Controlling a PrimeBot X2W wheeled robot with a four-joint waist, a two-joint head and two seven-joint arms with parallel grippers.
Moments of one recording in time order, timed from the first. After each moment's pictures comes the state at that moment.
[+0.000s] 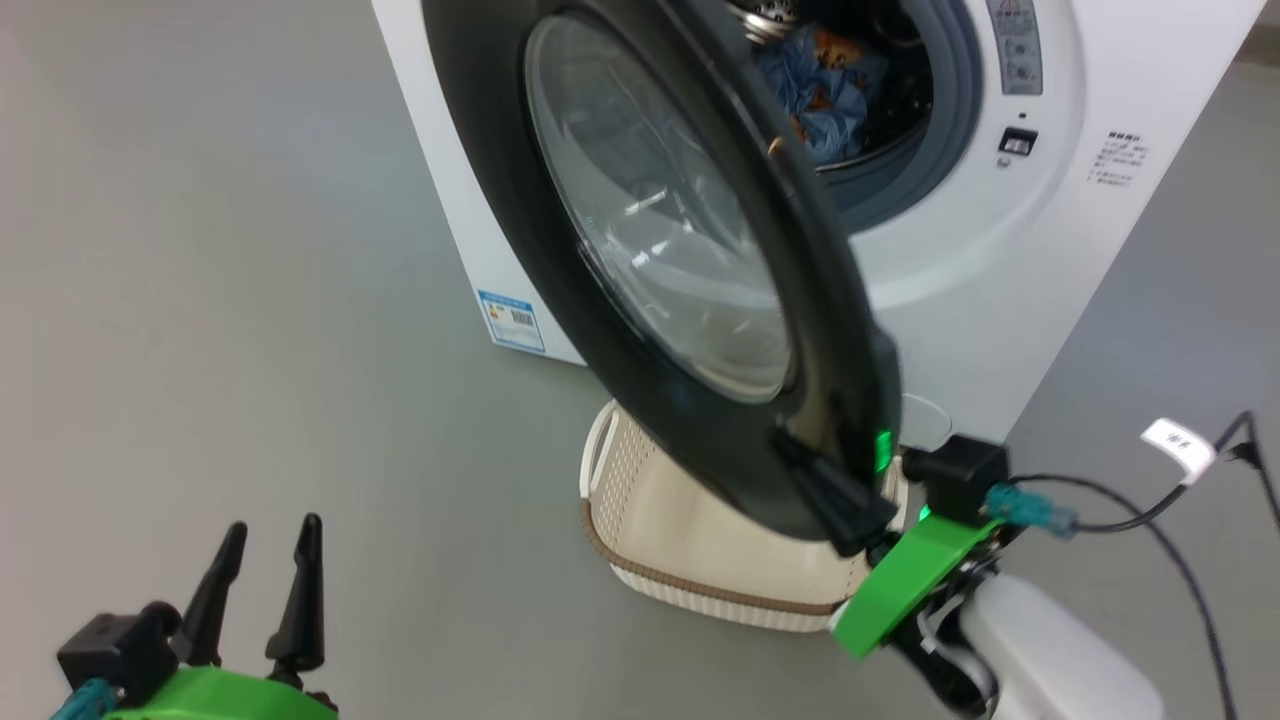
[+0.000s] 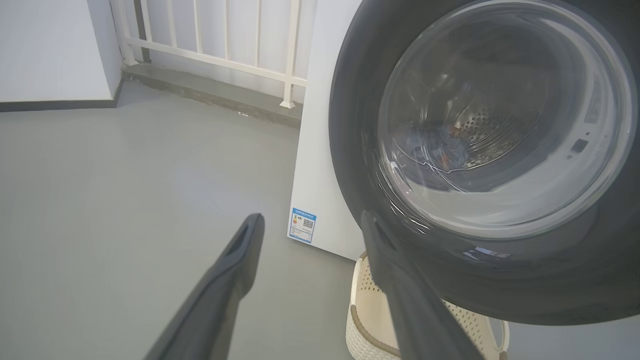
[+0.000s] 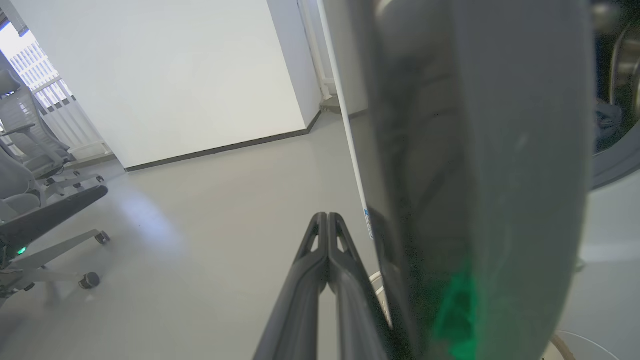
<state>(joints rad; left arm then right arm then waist) -0.06 0.20 -0.13 0.20 -0.52 -0.13 -0.25 -0.44 -0.24 0.61 0.43 0.62 0.13 -0.26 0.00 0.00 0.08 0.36</state>
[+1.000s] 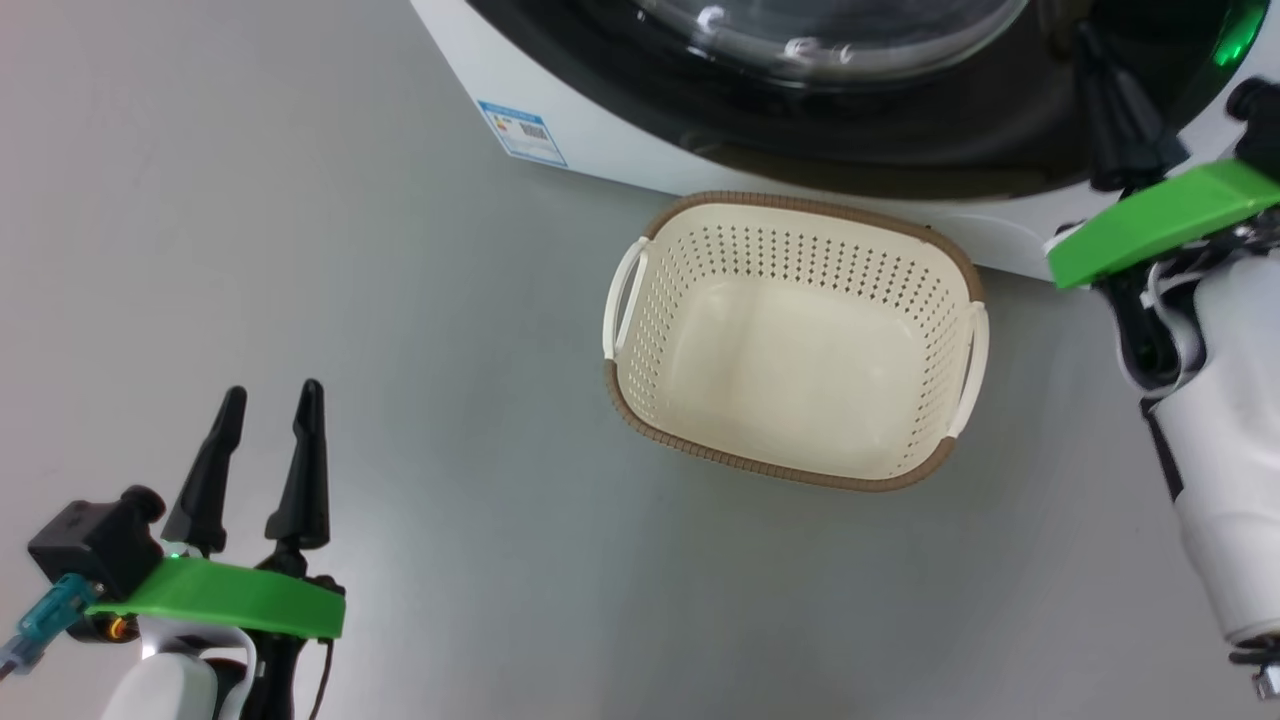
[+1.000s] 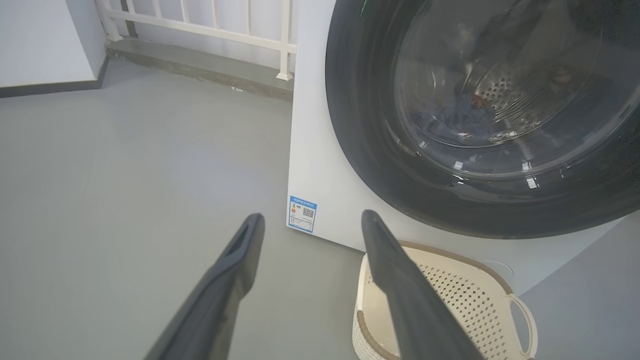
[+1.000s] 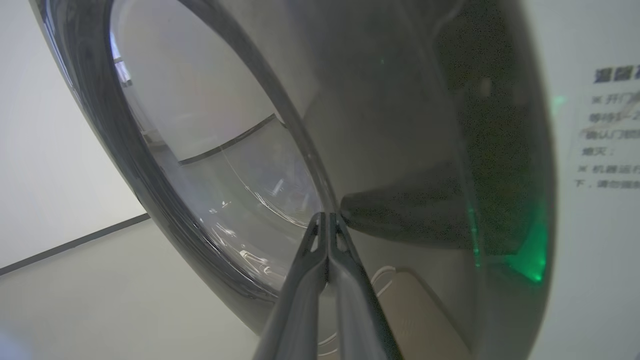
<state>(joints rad) -0.24 0.19 -0.15 0.16 -0.57 -0.13 -0.26 -0.85 -0.29 0.13 0.62 0.45 0.13 -0.26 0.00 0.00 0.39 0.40</state>
